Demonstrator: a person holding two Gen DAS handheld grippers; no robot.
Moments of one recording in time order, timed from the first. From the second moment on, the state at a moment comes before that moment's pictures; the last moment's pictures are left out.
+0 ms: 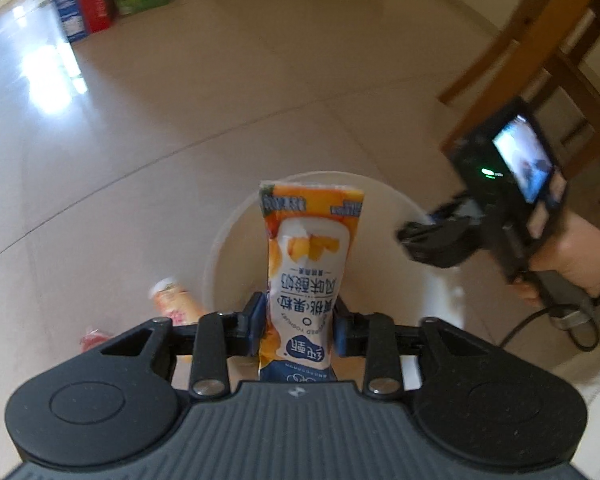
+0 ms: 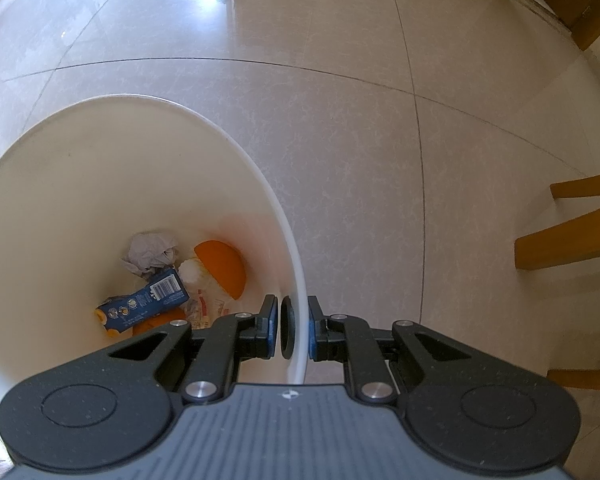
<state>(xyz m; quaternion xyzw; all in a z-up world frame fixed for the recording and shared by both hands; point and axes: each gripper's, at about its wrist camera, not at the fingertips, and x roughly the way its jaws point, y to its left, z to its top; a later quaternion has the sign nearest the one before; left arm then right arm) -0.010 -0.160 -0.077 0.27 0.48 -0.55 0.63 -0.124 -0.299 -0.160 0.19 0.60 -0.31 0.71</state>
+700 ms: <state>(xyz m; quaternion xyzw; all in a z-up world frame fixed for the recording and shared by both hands) 0.017 -0.141 -0.078 0.25 0.46 -0.51 0.68 -0.123 -0.298 -0.160 0.19 0.60 -0.31 0.71</state>
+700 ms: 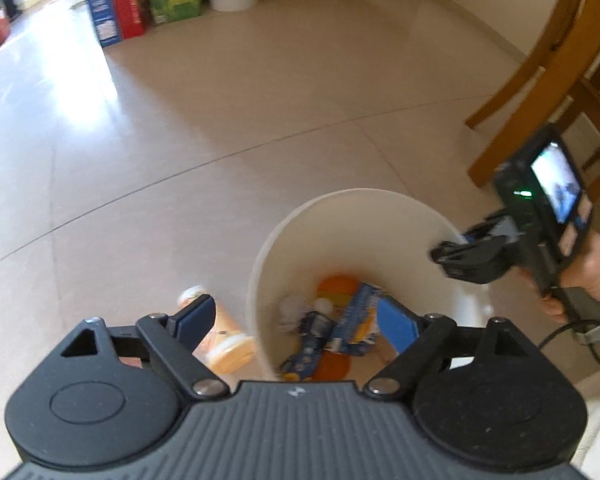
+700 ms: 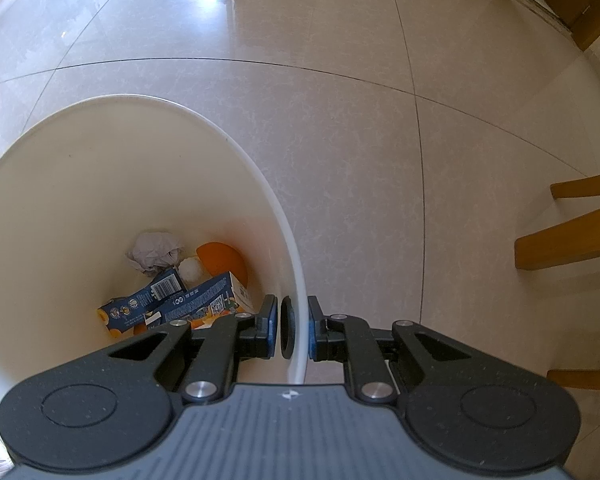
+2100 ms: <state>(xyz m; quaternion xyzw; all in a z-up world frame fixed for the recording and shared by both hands) 0.185 0.000 -0.374 0.09 0.63 -0.19 0.75 -0.118 -0.292 -0.163 0.18 0.60 -0.32 0.71</state>
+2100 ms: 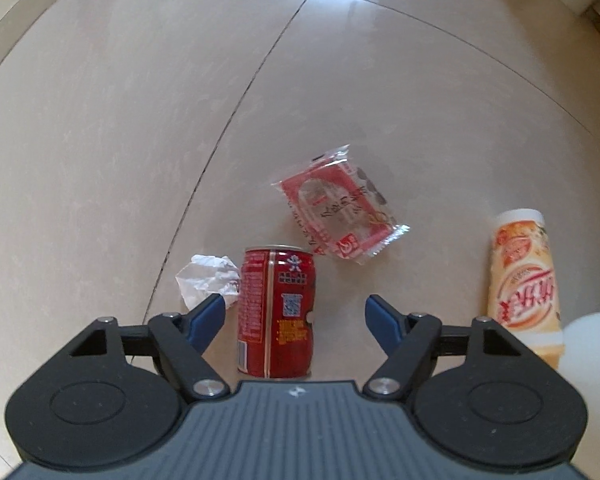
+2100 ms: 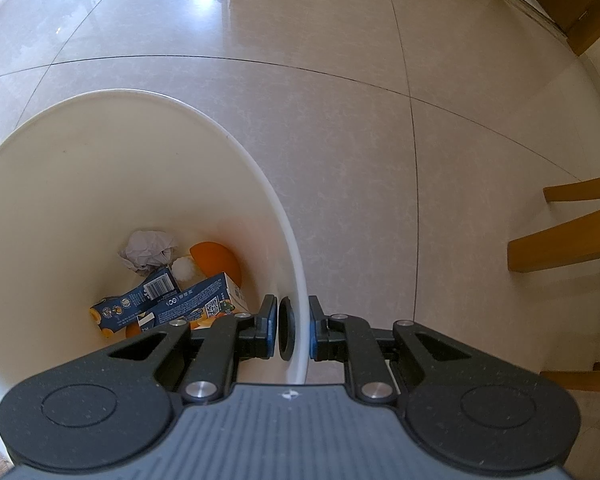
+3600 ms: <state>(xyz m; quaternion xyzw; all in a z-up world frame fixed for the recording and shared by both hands) 0.144 -0.020 -0.329 0.16 0.64 -0.26 0.71 -0.115 -0.290 -0.171 0.17 0.61 -0.32 0.70</state>
